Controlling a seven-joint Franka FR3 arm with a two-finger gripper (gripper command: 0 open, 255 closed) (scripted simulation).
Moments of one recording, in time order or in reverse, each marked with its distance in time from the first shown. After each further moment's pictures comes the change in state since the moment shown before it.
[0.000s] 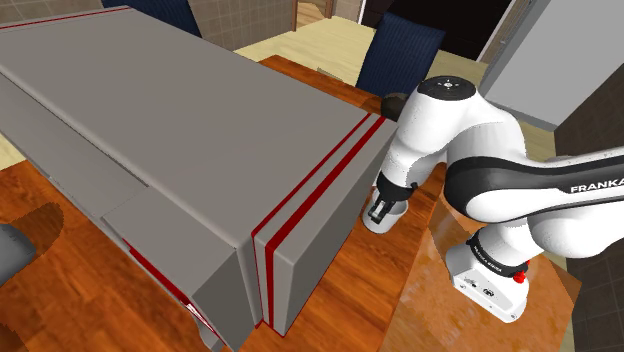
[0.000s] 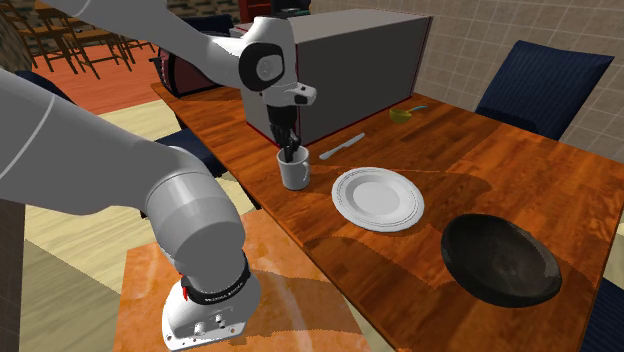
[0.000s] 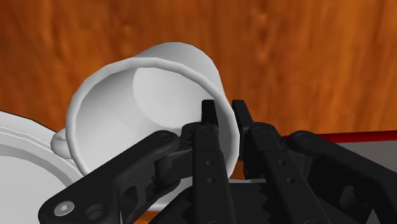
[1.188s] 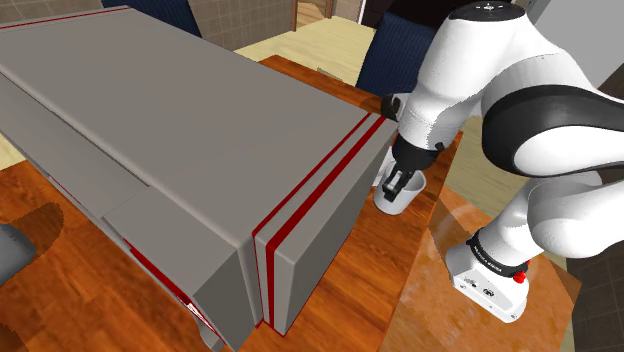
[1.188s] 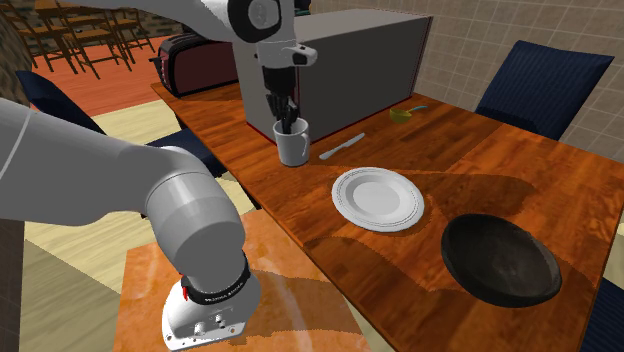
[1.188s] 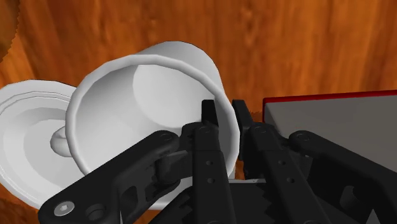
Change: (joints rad) arm 0.000 -0.120 -0.090 0.156 -0.049 -0.284 -0.014
